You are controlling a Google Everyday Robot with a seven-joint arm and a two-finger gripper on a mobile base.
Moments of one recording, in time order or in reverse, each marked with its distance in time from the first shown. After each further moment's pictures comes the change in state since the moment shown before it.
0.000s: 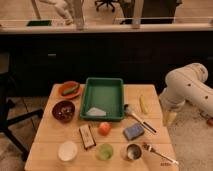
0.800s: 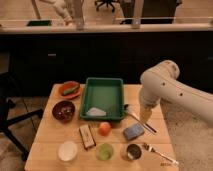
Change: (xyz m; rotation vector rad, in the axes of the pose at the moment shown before) arm -0.105 -0.006 -0.006 0.022 -0.071 0.063
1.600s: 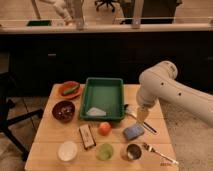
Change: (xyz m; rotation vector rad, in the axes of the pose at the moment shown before) arm -0.008 0.001 0.003 -0.007 -0.035 0.014
